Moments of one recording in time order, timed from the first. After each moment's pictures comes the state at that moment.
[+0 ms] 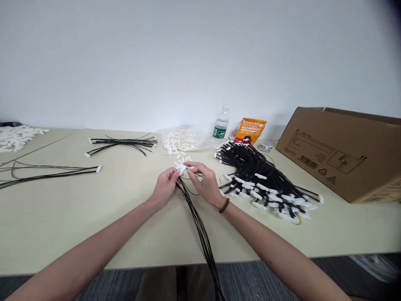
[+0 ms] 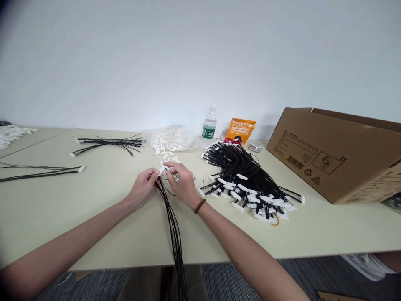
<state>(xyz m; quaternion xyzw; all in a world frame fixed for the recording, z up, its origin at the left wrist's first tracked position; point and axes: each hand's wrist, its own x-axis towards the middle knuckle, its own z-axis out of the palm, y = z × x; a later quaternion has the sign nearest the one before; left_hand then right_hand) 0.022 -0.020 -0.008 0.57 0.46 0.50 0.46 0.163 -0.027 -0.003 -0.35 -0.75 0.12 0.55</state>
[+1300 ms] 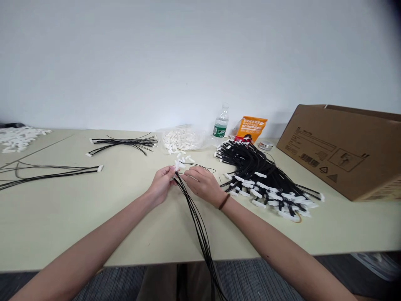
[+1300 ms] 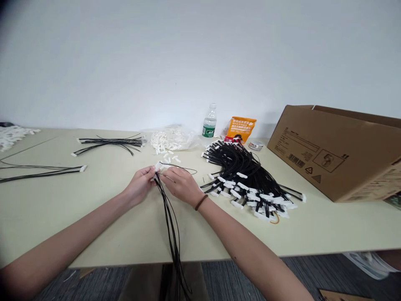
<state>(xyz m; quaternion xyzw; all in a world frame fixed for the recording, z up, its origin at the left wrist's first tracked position) 0.016 -0.012 -0.006 0.46 0.42 0.52 0.59 0.179 -0.017 -0.016 -0.25 -0.88 -0.18 0.37</state>
